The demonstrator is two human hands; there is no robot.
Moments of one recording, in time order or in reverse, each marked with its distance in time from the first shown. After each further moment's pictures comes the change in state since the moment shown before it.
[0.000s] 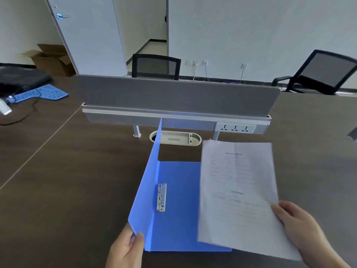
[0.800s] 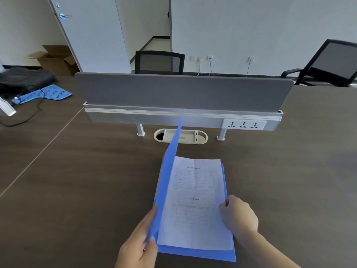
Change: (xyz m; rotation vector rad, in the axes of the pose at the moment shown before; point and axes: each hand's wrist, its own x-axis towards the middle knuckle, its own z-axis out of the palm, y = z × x) left_hand 0.012 -0.006 0.005 0.234 -0.139 0.314; right_hand 0.023 -0.013 0.152 -0.539 -0.134 -0.071
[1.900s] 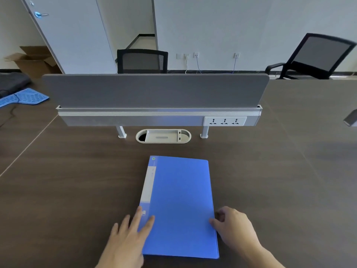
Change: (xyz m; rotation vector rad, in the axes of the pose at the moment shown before) left_hand 0.064 -0.056 0.031 1.248 -0.671 0.045; right_hand -0.015 0.048 -0.023 0.087 -0.151 -0.089
